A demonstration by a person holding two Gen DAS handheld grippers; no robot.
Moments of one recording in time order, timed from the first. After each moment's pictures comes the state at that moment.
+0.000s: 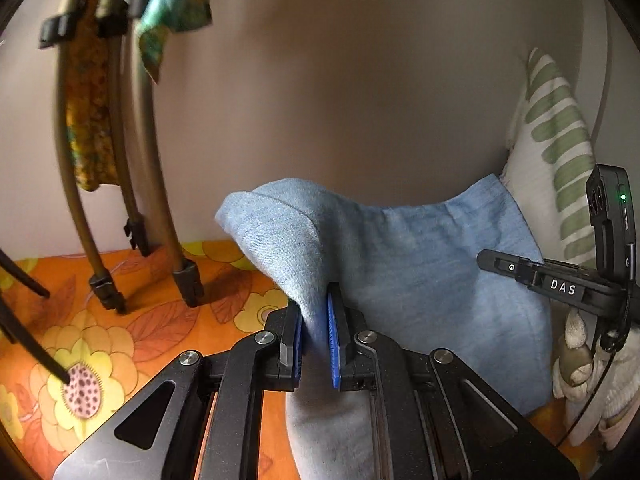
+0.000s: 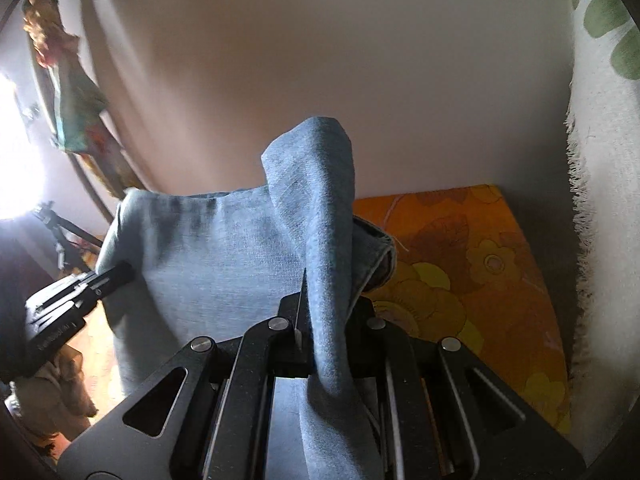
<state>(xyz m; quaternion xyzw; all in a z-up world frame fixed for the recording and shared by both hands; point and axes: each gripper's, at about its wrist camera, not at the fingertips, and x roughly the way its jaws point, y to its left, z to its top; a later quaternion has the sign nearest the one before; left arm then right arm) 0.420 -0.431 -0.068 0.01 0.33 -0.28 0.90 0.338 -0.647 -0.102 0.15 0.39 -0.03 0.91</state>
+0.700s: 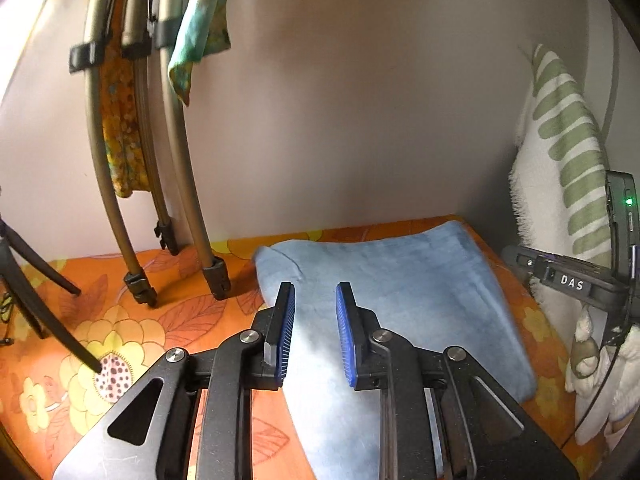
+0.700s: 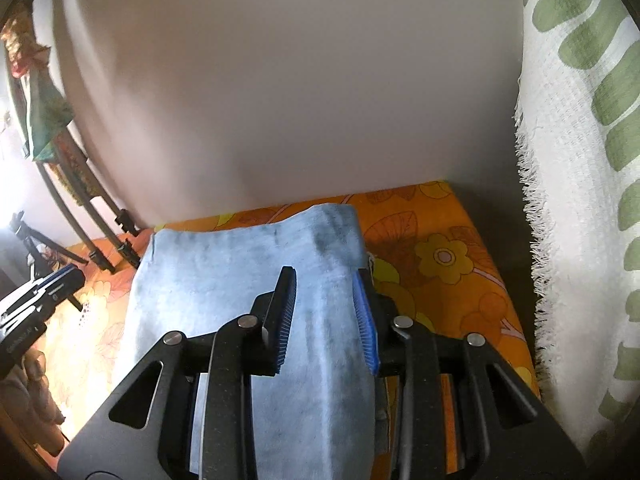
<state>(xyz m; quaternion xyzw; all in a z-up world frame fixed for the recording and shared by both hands) 0.396 -0.418 -0.048 0.03 0.32 -0.25 0.91 0.321 -0.652 -0.093 0.14 0.39 -0.10 0.91</state>
